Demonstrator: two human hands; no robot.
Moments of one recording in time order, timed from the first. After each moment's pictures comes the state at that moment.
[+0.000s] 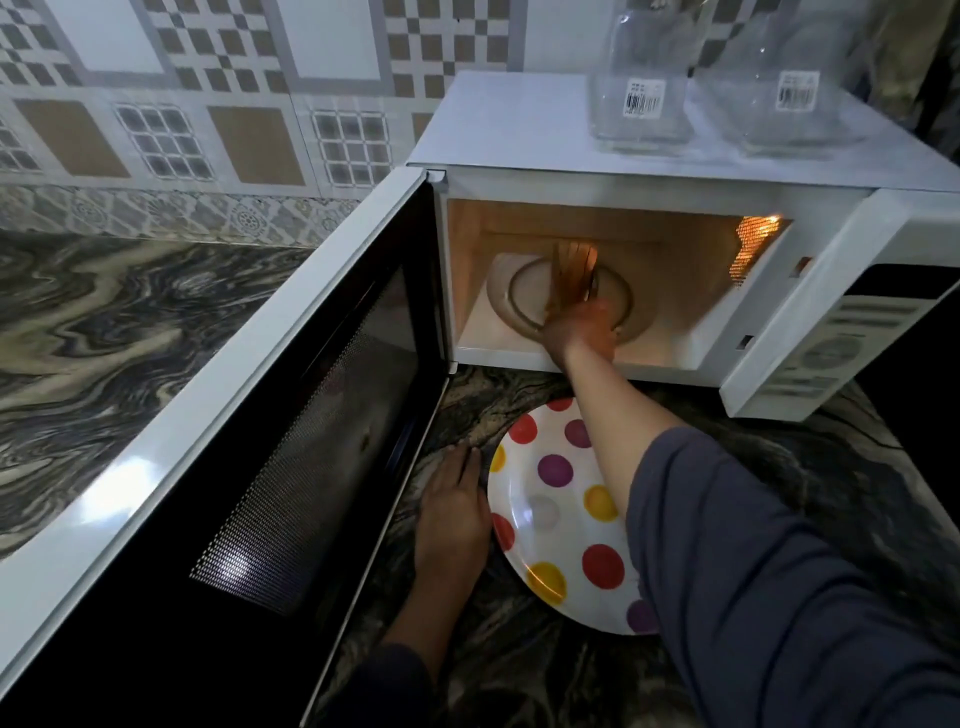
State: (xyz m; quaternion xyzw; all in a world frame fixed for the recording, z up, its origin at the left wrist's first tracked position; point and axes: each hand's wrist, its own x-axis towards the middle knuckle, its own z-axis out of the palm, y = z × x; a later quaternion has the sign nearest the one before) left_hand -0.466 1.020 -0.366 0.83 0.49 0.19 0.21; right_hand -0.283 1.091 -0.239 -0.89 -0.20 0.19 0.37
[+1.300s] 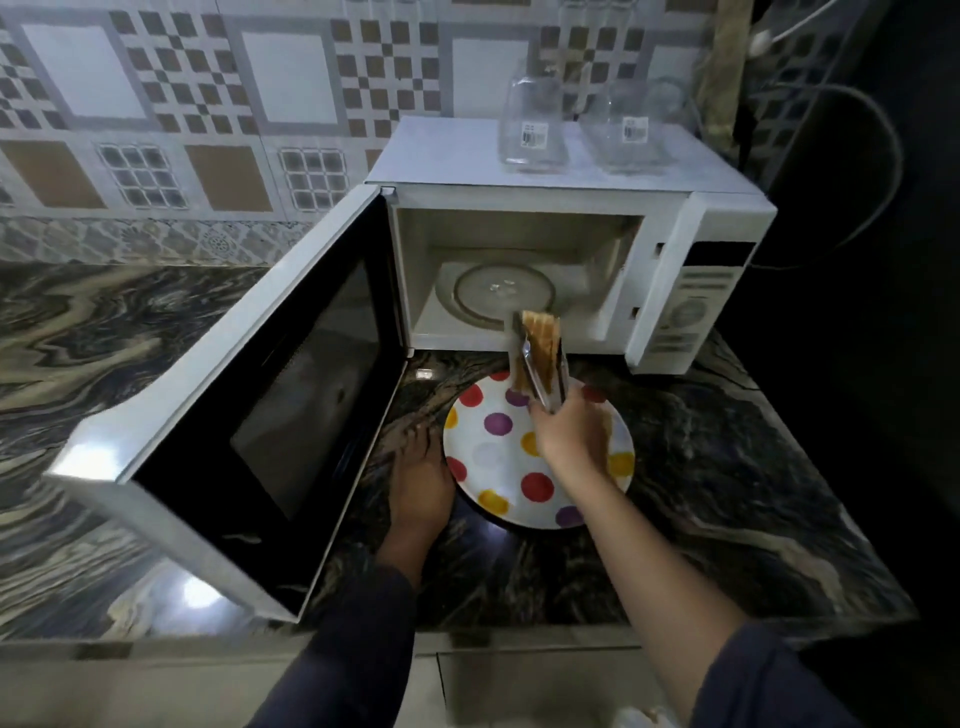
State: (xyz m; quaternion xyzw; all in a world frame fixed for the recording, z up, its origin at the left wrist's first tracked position) left_hand -0.476 0.990 -0.361 0.85 0.48 0.14 0.17; right_hand -0.356 0.897 -0.239 -0.88 -0.23 0.17 0.39
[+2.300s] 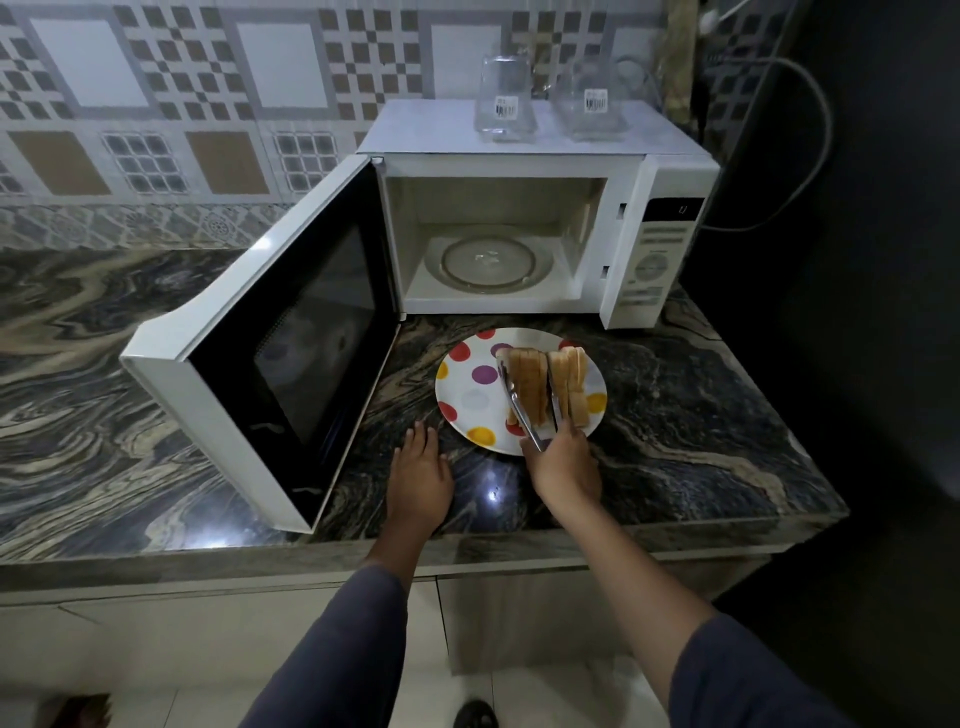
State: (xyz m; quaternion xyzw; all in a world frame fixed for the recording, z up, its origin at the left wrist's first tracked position) left_hand -0.518 0.917 -0.362 0.85 0.47 0.11 0.19; right_hand -0.398 0.814 -0.294 -0.91 -0.23 0.19 0.29
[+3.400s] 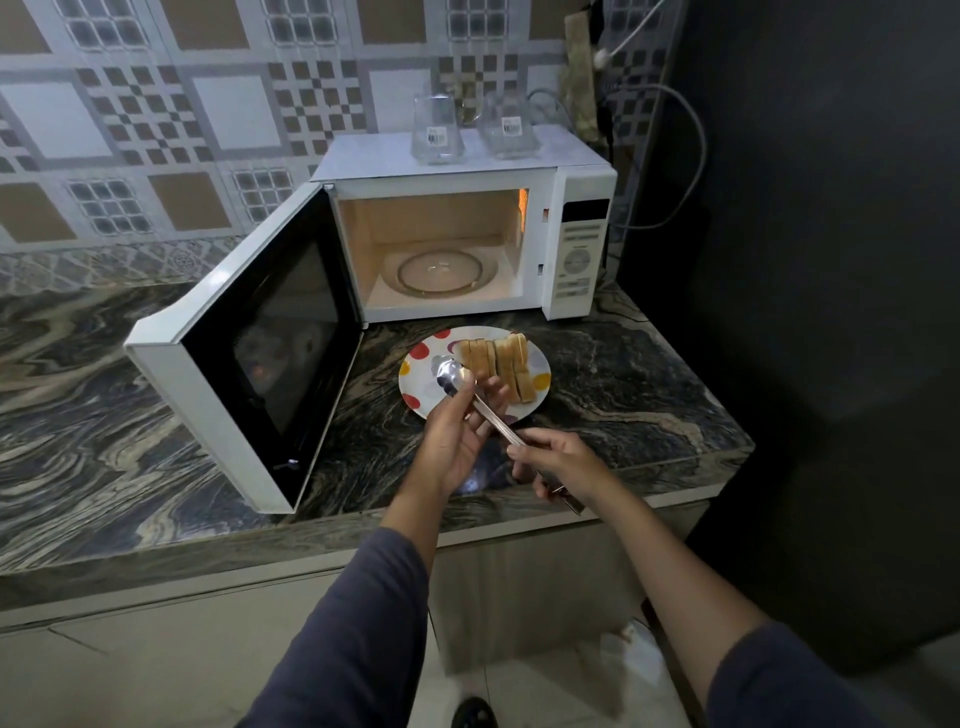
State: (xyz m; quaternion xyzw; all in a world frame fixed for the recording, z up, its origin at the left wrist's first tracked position) left_hand -0.479 0.837 -0.272 0.36 0.20 0.29 0.87; right_hand -0.392 0.707 -0.267 -0.65 -0.32 0.45 0.53
